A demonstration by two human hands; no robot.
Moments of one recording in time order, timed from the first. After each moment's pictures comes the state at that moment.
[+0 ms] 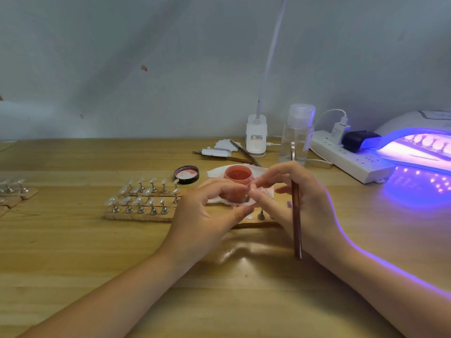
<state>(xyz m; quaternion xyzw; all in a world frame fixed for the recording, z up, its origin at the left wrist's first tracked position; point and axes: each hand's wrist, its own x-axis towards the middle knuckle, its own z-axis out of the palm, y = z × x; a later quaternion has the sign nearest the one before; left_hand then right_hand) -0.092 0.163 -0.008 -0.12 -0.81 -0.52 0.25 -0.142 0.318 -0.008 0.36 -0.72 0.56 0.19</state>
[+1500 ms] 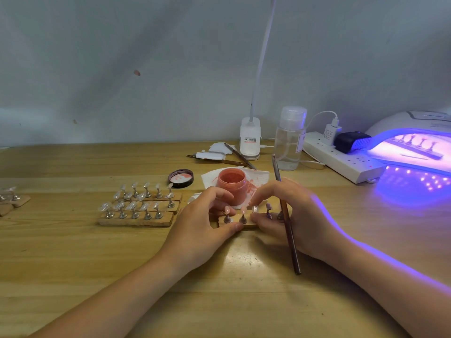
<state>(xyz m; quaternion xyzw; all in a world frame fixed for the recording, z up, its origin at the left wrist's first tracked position) -0.100 0.157 -0.025 -0.06 -0.88 -0.43 0.16 -0.153 0.339 -0.012 0.45 -0.79 0.37 0.20</state>
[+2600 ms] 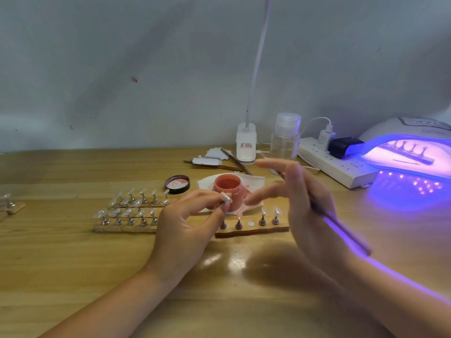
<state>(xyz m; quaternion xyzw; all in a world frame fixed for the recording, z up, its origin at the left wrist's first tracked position) -0.088 0.164 -0.008 -0.10 -0.80 -0.50 0.32 -0.129 0.322 0.012 0.36 -0.66 0.63 0.20</state>
